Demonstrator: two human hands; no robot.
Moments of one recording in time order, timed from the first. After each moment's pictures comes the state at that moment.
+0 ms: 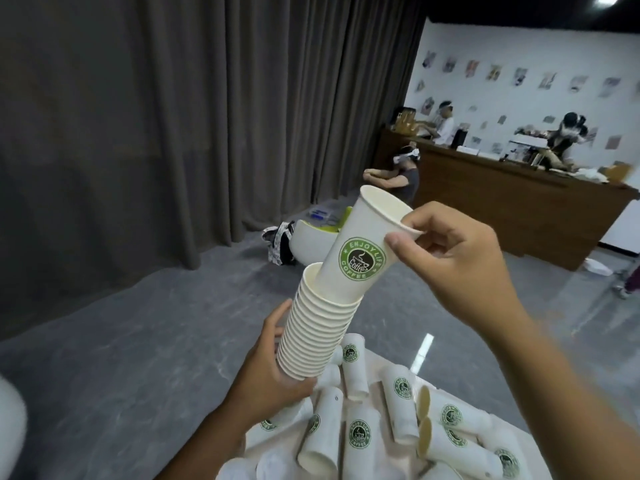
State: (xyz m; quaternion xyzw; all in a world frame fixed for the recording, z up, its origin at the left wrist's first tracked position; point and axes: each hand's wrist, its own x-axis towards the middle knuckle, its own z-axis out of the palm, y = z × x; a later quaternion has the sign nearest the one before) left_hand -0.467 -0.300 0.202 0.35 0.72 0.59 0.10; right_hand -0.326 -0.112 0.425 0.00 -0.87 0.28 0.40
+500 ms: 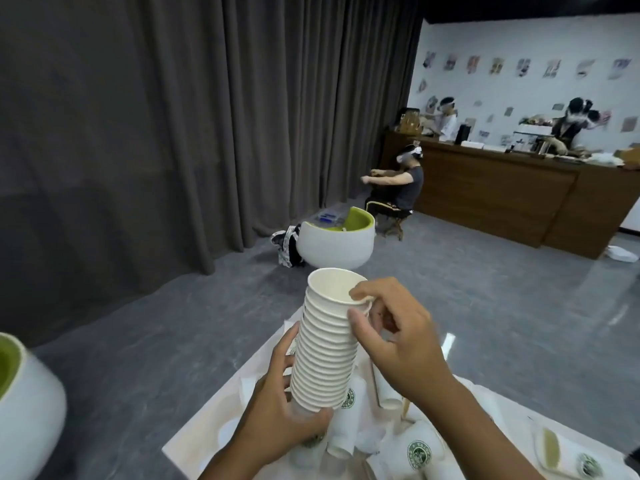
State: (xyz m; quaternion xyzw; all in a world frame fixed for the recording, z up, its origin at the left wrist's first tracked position) left_hand -0.305 -0.312 0.215 0.35 0.70 0.61 0.10; right_hand -0.220 -0.138 0.322 0.03 -0.85 0.29 0.45
